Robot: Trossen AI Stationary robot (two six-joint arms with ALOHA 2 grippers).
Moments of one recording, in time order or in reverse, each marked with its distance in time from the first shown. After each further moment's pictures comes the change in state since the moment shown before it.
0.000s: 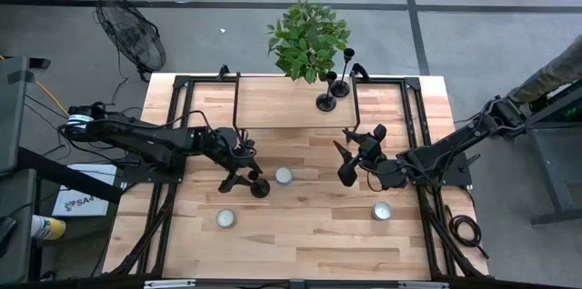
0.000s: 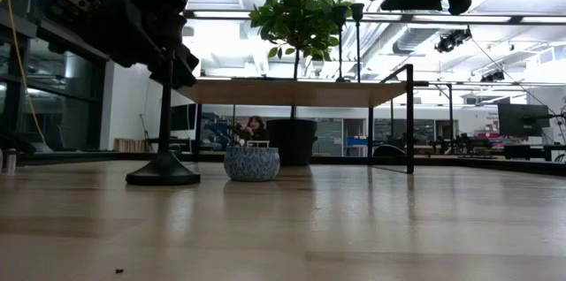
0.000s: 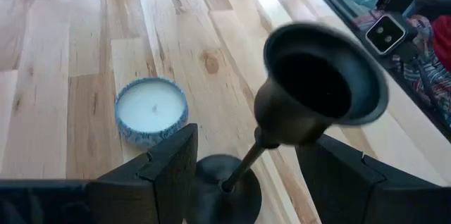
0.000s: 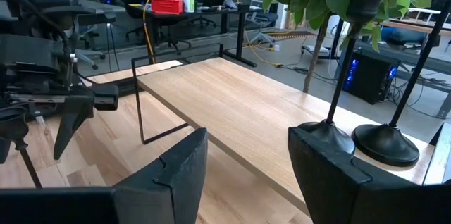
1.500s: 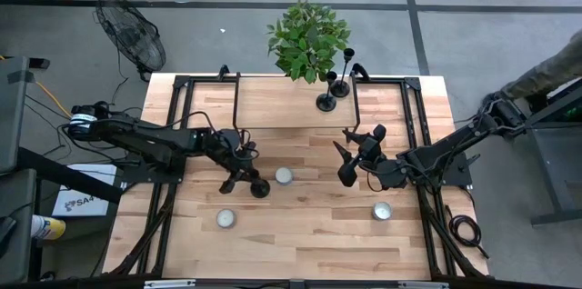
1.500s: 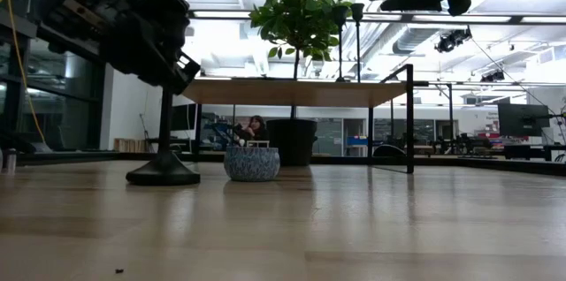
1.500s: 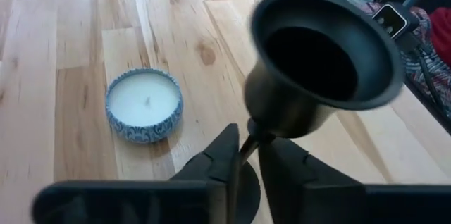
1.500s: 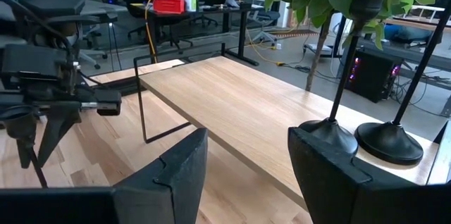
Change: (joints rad) left arm 0.000 0.040 0.001 0.008 0.010 0.010; right arm 0.000 0.000 0.000 -0.005 -0.008 0.011
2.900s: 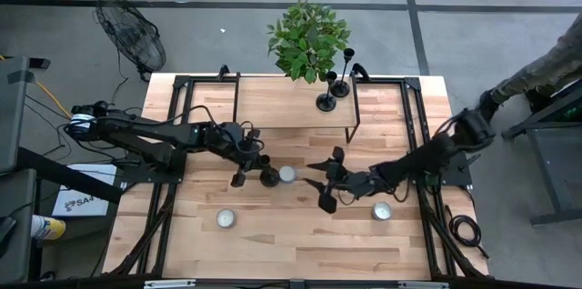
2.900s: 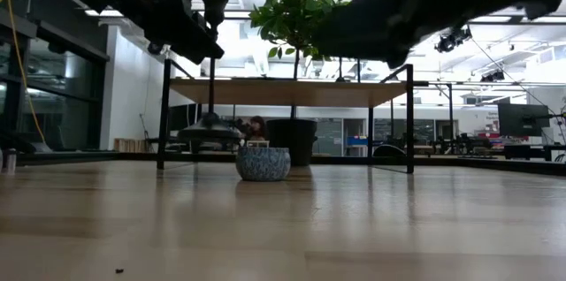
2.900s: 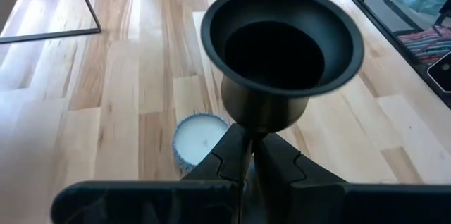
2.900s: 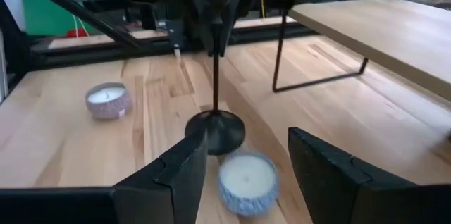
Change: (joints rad) left arm 0.000 -0.002 0.159 -0.095 -0.180 0.006; right arm -0.057 0.423 0.000 0.462 -0.498 -0.060
